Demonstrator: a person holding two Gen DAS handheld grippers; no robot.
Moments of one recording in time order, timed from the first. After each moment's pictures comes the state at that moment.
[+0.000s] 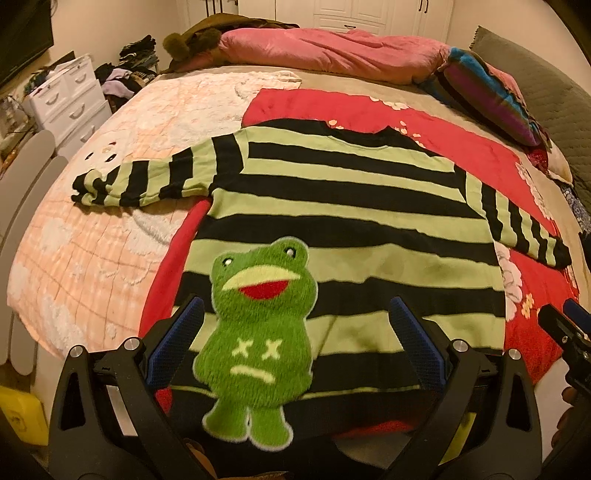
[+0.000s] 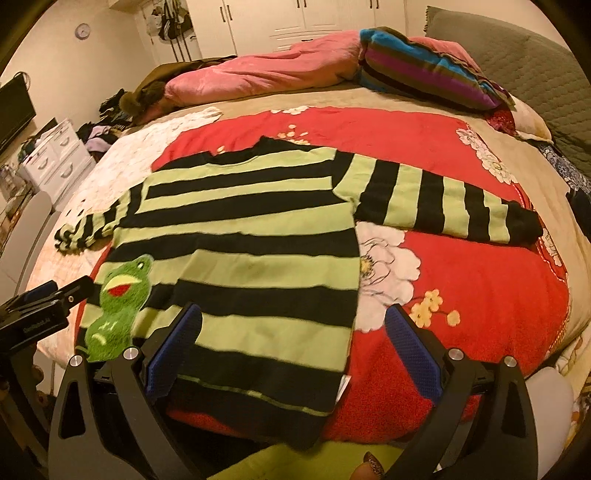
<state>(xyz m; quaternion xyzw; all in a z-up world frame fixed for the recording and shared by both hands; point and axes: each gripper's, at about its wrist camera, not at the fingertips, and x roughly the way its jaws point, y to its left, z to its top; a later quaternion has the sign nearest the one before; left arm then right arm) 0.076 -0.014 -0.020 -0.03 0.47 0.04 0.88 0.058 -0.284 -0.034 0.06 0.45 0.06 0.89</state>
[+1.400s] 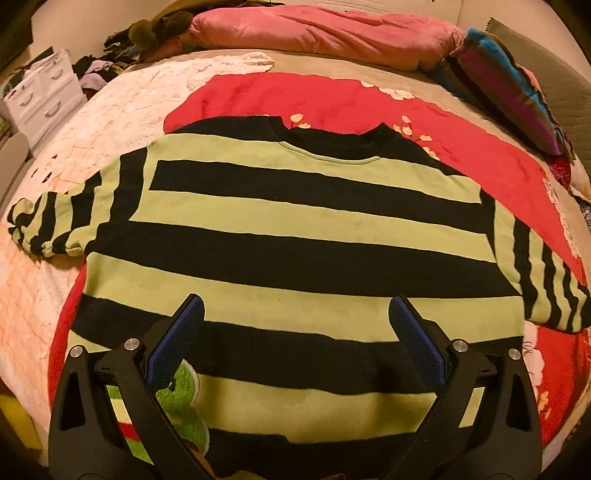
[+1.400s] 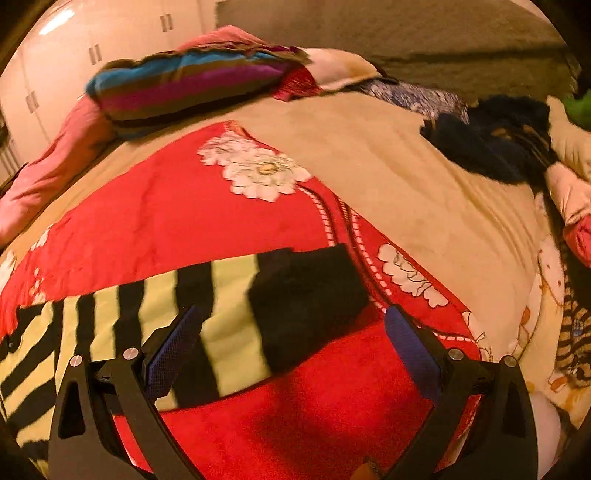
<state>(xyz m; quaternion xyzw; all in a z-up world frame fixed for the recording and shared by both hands) 0.226 -0.083 -0.089 -0.04 0.49 0.05 0.87 0.176 -0.596 -0.093 0.18 0.41 -0.27 0.85</state>
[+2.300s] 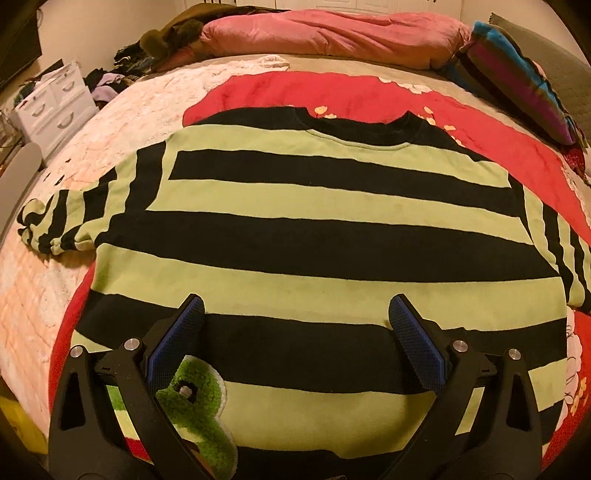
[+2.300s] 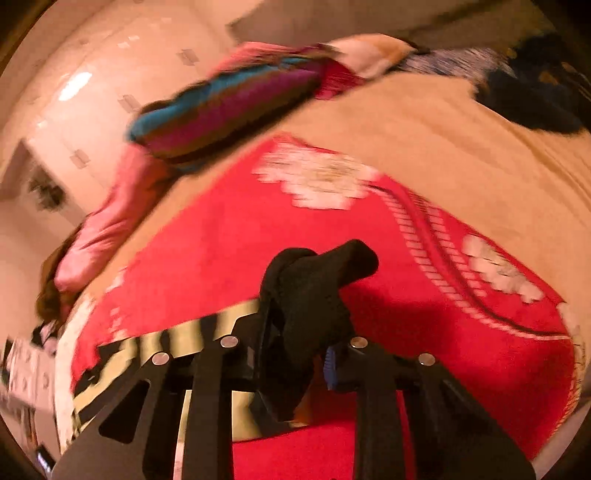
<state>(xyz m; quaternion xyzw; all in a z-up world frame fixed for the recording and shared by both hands) 0.214 -0.066 -0.116 -0.01 0.47 0.07 0.88 0.190 -0.587 -0.090 0.31 0.34 -0.12 0.88</state>
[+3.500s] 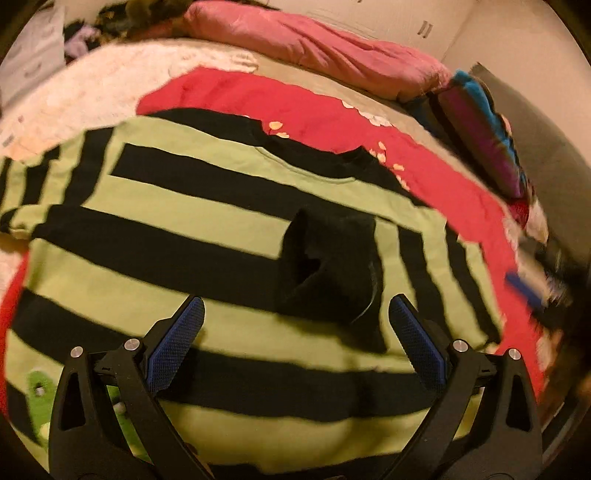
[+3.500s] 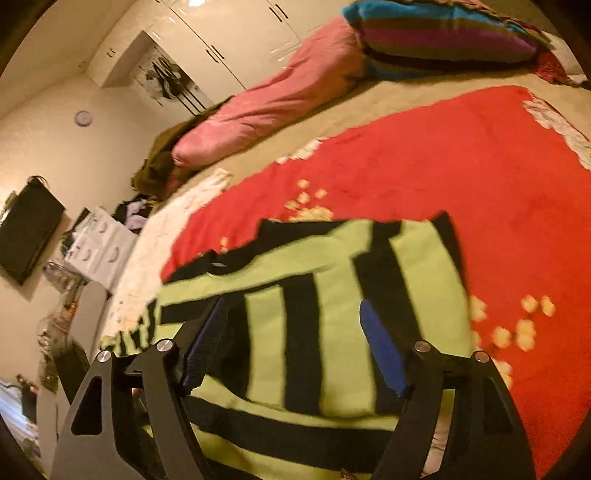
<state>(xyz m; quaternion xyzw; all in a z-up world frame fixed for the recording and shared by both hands) 0.241 -0.059 -0.103 -0.17 0.46 -0.04 0.87 0.254 -0.355 -0.078 0.23 0.41 0.15 0.87</state>
